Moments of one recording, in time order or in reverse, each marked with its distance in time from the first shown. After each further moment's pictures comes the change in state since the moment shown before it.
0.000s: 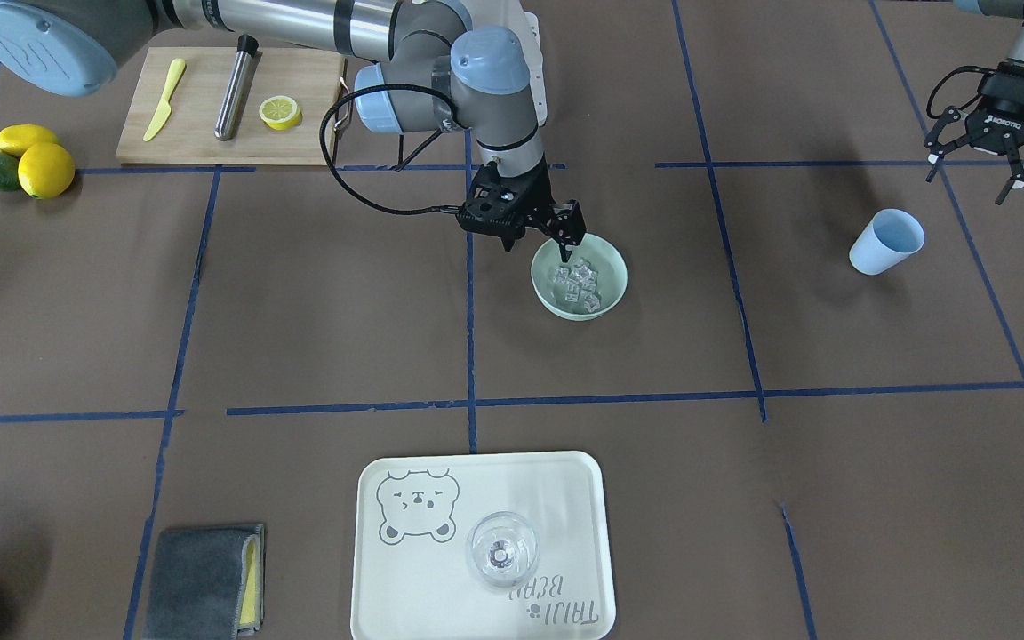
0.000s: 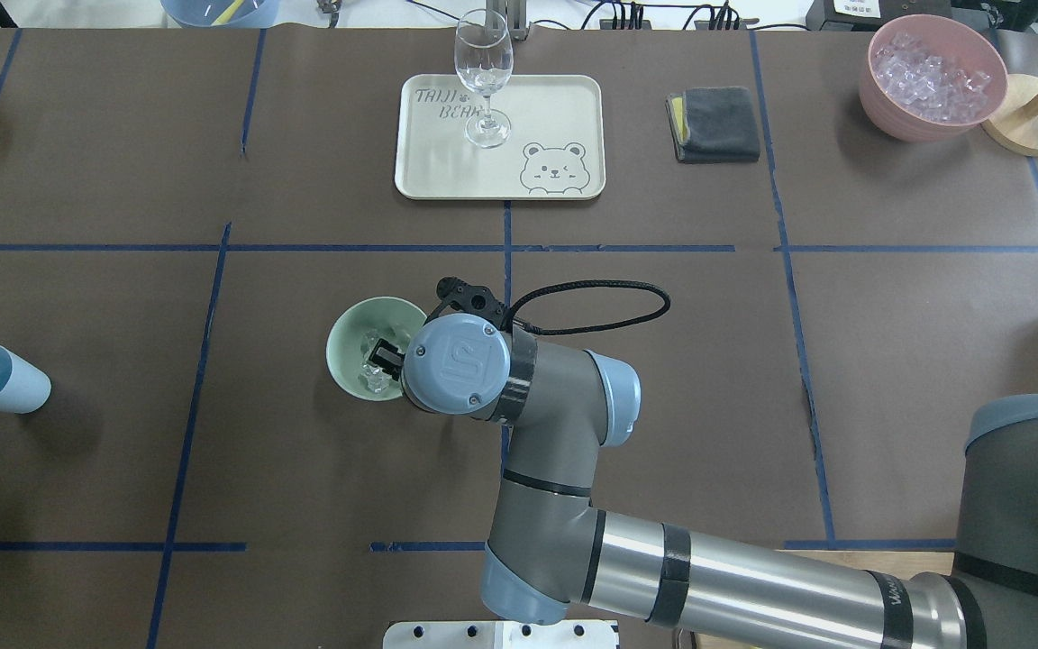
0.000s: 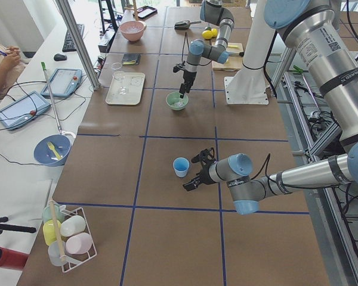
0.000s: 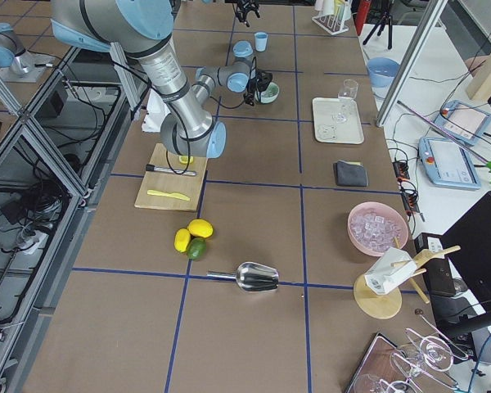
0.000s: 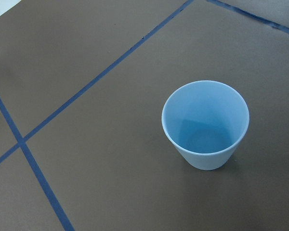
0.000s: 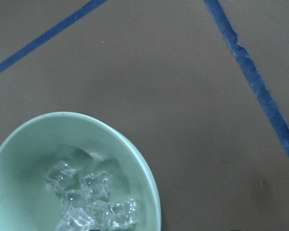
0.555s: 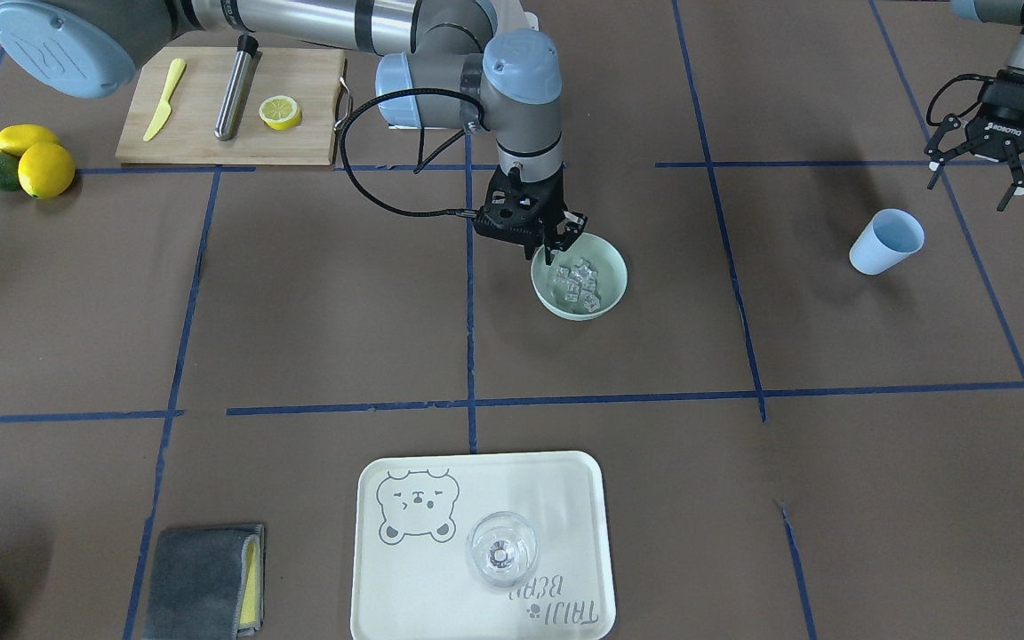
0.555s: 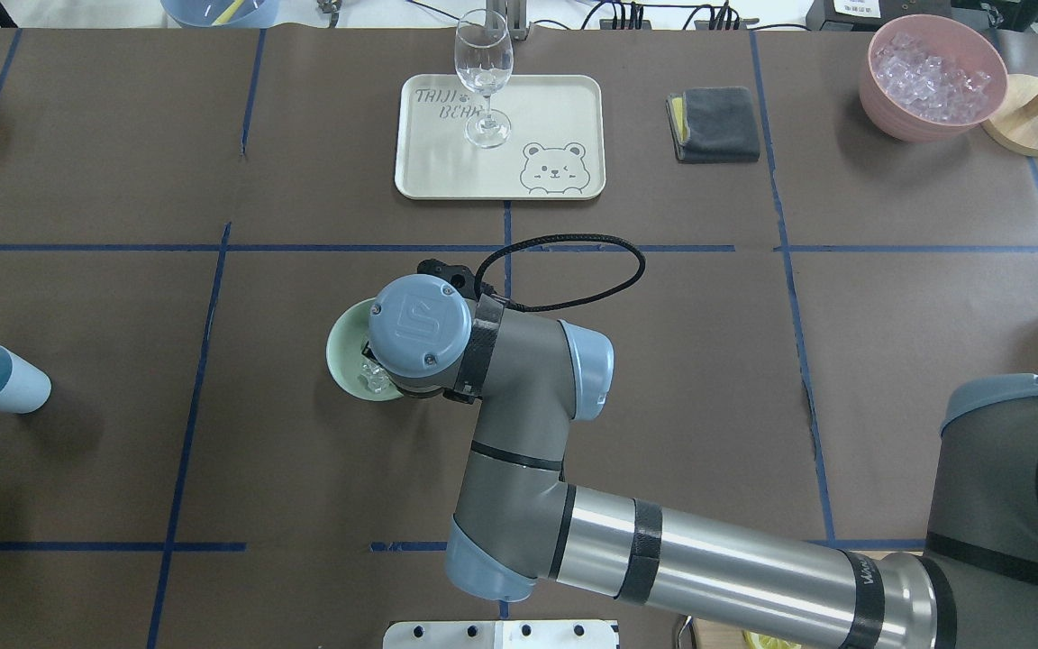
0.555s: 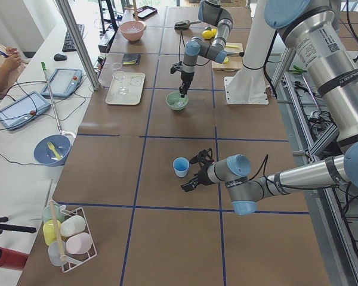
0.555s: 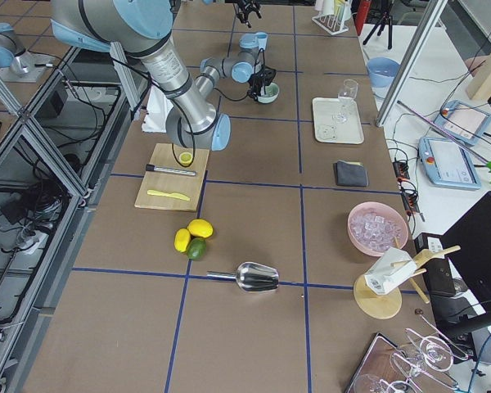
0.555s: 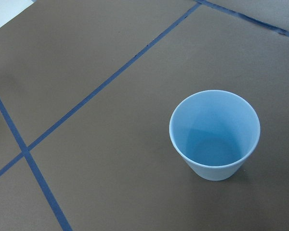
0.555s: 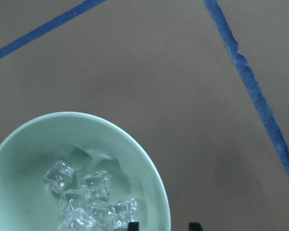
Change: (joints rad) left arm -0.003 -0.018 0.022 -0.001 0.016 -0.007; right arm 0.033 0.061 -0.019 -0.132 0.075 -0.060
